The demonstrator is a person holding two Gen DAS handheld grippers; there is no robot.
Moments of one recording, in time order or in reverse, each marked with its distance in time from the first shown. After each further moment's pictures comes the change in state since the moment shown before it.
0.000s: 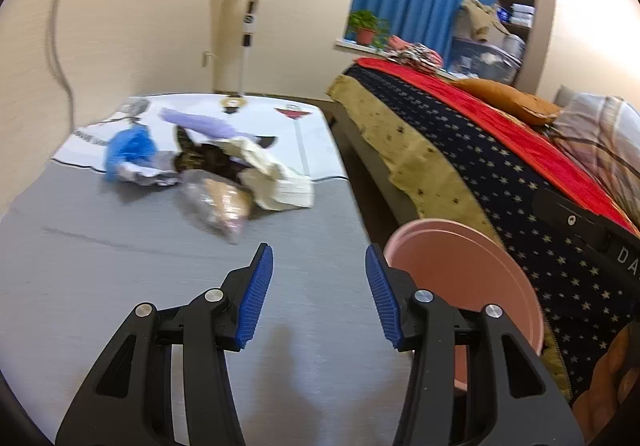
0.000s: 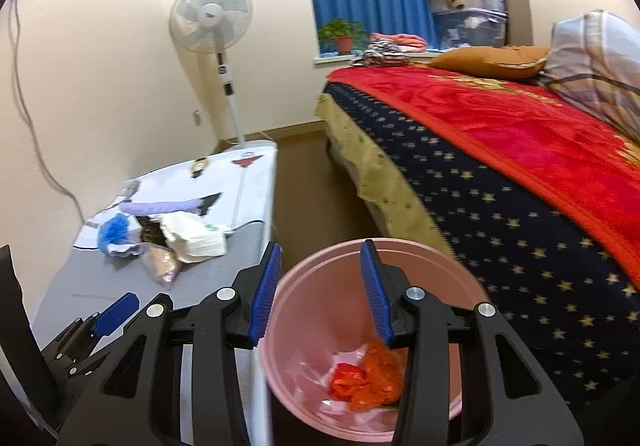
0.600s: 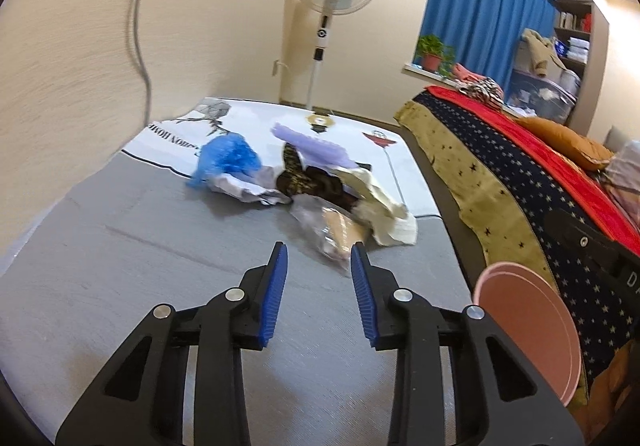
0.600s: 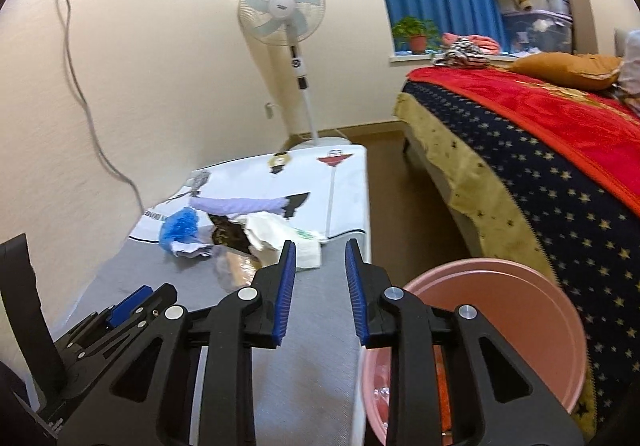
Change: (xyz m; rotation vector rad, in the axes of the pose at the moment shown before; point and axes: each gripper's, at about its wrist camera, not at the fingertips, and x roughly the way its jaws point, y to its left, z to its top) left arm -0.006 0.072 0.018 -0.127 -0.059 0.173; right arm 0.038 0.063 0.007 -0.071 0.009 0.248
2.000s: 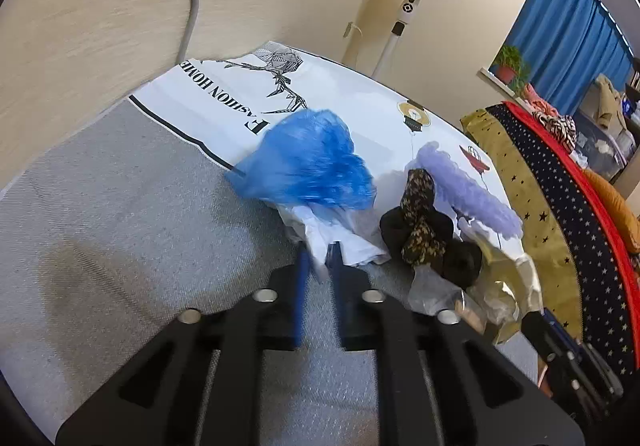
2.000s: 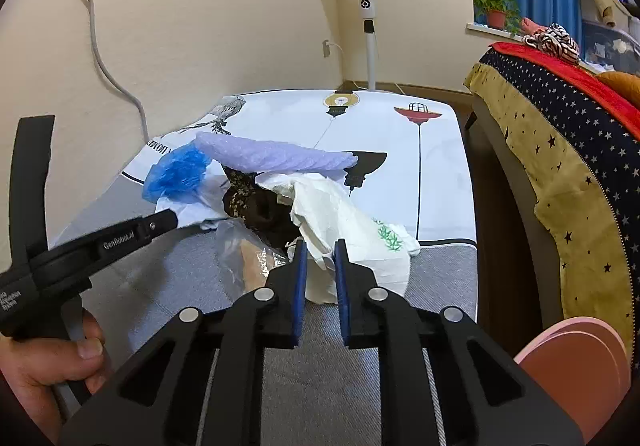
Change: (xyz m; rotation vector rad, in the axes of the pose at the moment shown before) left arm 0.118 0.078 0.042 -0.254 0.146 0.092; right arm 0.141 0.053 -0.002 -0.205 0.199 0.117
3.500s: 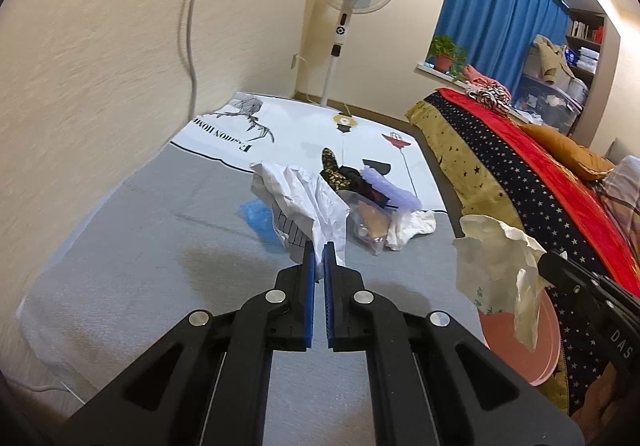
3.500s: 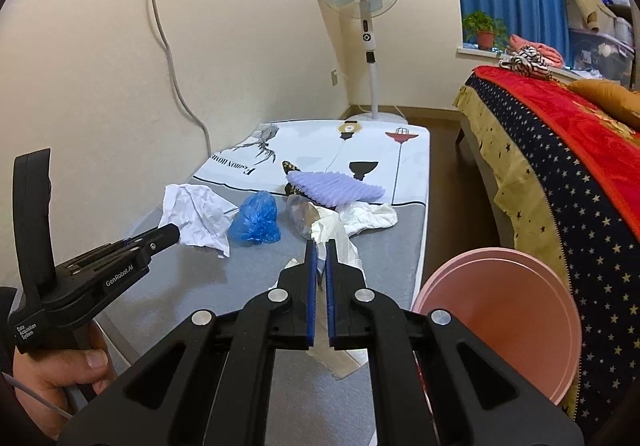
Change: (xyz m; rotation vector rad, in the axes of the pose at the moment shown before) left arm -0.175 -0.009 -0.062 0.219 -0.094 -0.085; right arm -0.183 0.013 -0.044 0.020 -0.083 0.029
